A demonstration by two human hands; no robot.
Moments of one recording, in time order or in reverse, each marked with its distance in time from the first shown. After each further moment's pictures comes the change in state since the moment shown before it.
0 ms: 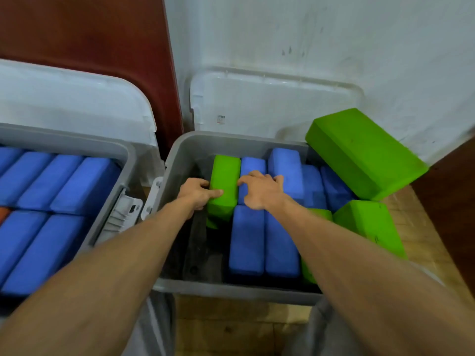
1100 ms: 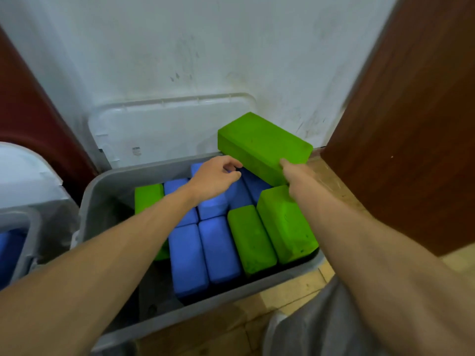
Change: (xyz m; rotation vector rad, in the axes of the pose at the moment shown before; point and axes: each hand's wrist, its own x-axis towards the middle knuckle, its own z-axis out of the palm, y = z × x) left_hand -0.085 0.162 0.110 0.369 -0.354 0.767; right_hand -0.079 0.184 -0.056 1.161 0.563 1.056
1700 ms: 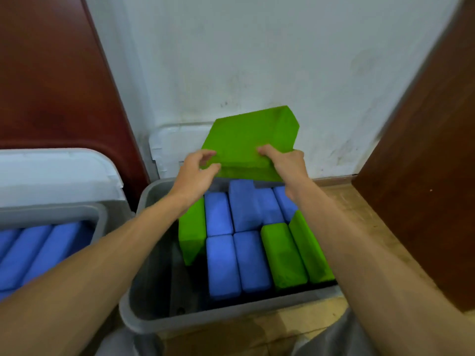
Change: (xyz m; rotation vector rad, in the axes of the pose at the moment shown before) left_hand -0.060 -0.019 -0.097 -0.216 0.435 -0.126; right_hand -0.108 -0.065 0.031 0.335 -0.278 -0.445
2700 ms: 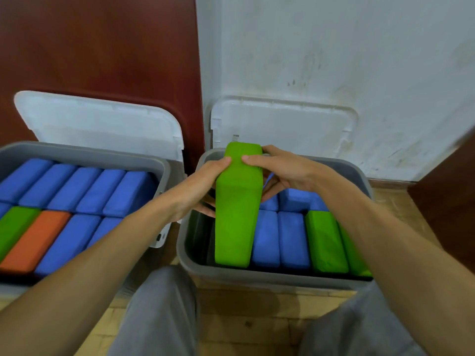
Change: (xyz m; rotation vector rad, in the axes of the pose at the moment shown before) left_hand -0.099 -0.031 -0.099 -0.248 -0.316 -0.455; right_hand -0.090 -0.018 0.071 -0.353 -1.030 0.057
